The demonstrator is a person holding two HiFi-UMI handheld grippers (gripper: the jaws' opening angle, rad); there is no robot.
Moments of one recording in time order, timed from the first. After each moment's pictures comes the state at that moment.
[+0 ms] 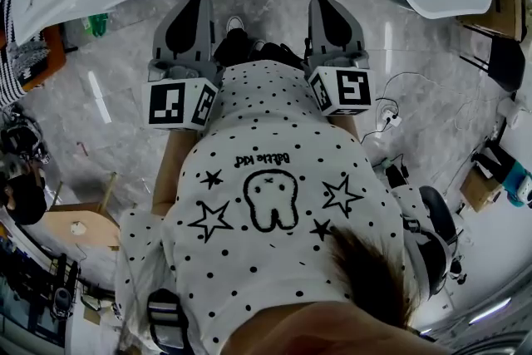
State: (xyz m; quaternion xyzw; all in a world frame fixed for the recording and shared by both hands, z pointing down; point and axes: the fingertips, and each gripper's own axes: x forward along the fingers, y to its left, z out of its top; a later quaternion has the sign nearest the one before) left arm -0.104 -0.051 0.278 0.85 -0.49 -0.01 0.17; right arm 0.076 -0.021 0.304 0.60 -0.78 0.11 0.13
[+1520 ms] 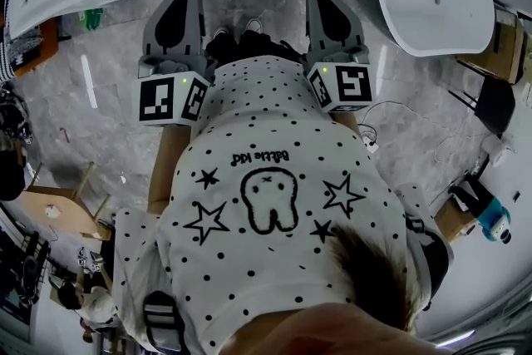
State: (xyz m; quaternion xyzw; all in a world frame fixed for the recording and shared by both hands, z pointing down) left arm -0.048 -0.120 0.266 0.81 -0.57 -0.02 0.16; right arm 0.142 -0.114 0.295 0.53 -0.84 0.09 0.12
